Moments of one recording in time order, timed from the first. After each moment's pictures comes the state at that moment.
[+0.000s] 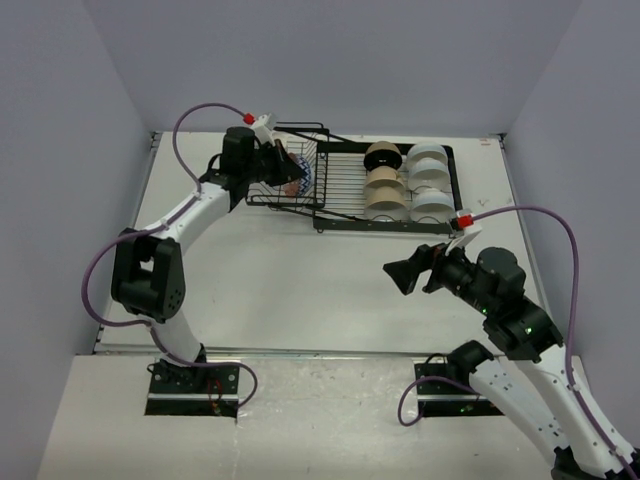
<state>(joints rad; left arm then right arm) -0.31 1.74 1.36 -0.08 0.43 -0.54 0.51 0.52 0.76 -0.53 -0.18 0.42</state>
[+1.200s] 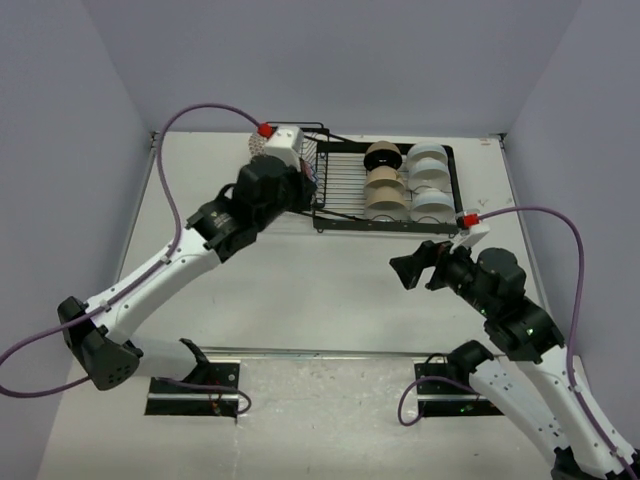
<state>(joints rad) -0.71 1.33 1.37 -0.37 -0.21 -0.43 0.51 0.51 0.76 -0.55 -0.09 0.44</state>
